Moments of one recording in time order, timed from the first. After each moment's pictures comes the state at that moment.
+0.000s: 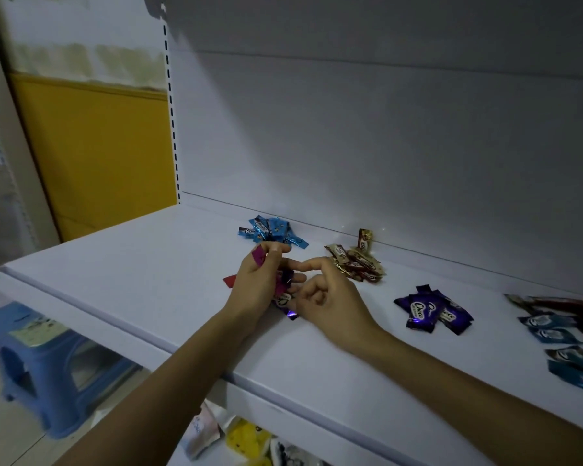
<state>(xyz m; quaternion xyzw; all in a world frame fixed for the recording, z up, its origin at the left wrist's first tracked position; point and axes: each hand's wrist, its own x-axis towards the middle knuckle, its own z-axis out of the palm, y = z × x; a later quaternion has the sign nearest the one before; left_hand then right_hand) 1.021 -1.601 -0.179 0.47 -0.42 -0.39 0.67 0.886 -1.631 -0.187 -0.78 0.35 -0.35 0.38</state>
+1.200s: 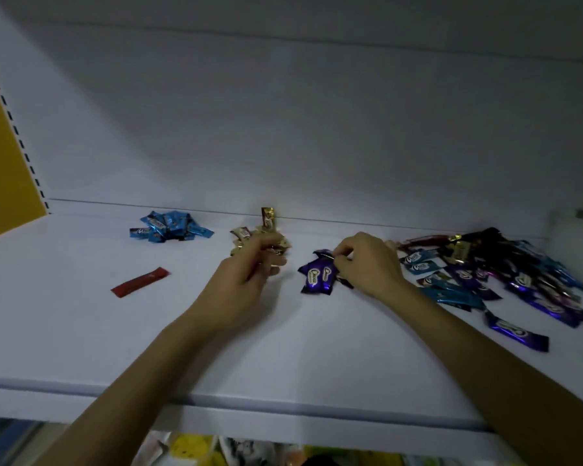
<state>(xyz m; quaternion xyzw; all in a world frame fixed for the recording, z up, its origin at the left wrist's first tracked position) 0.949 -1.601 -0.173 0.47 -0.73 -0.26 0.42 0.729 -1.665 -0.173 -0.73 0.63 -0.27 -0.01</state>
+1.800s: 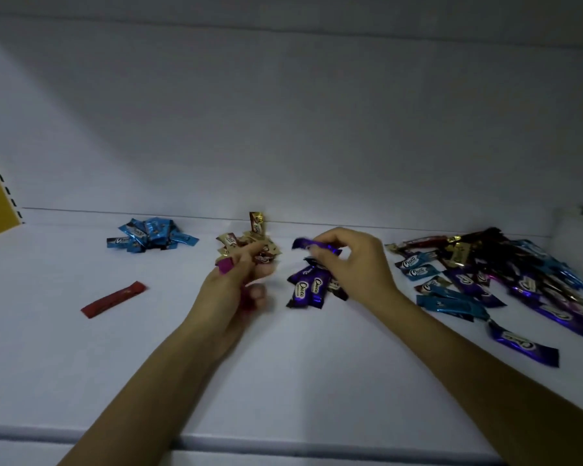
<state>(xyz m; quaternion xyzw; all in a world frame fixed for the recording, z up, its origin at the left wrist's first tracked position) 0.926 -1.620 -0.172 0.35 -0.38 -0.63 0.58 0.739 -1.666 -0.167 -0.71 0.49 -0.49 0.12</state>
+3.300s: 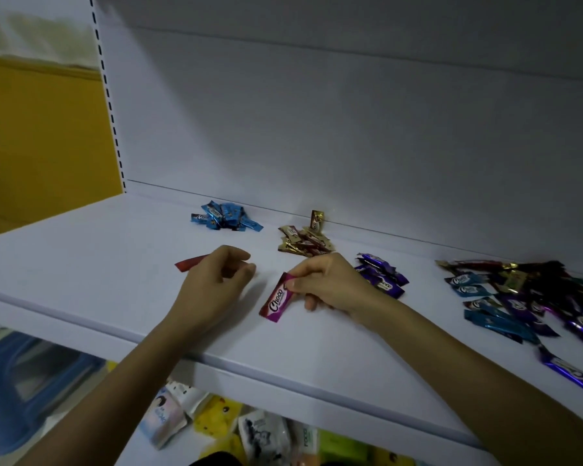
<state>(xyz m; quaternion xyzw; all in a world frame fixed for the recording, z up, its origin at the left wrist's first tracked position) 1.014 -1.571 -0.186 0.63 -0.60 -0.17 0.46 0.828 -1.627 -0.160 -0.72 0.45 -0.26 0.46</state>
